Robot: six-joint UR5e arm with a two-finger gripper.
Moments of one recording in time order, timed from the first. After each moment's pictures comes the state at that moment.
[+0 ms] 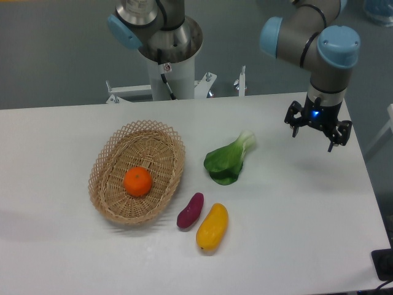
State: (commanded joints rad) arm 2.85 -1.87 -1.74 -0.93 1.51 1.46
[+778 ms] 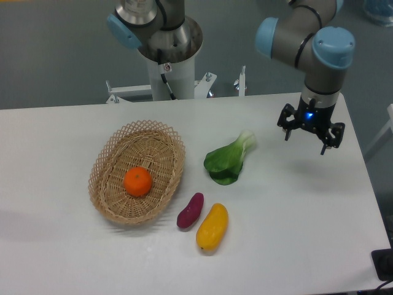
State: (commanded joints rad) arm 2.81 -1.82 -1.80 -0.92 1.46 1.29
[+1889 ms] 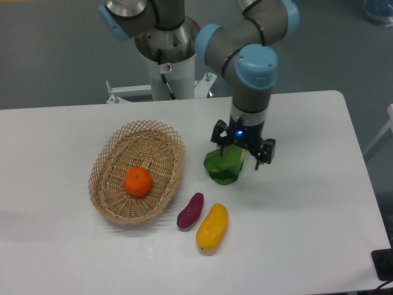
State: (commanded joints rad) arm 2.52 -1.77 -1.87 -0.93 1.44 0.98
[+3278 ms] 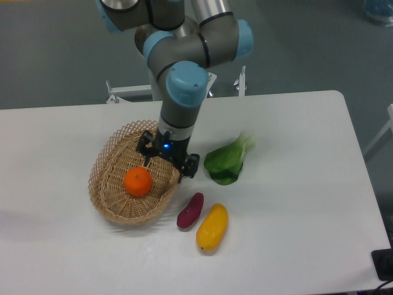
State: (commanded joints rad) arm 2.28 -1.78 -1.92 -0.92 1.30 0.77
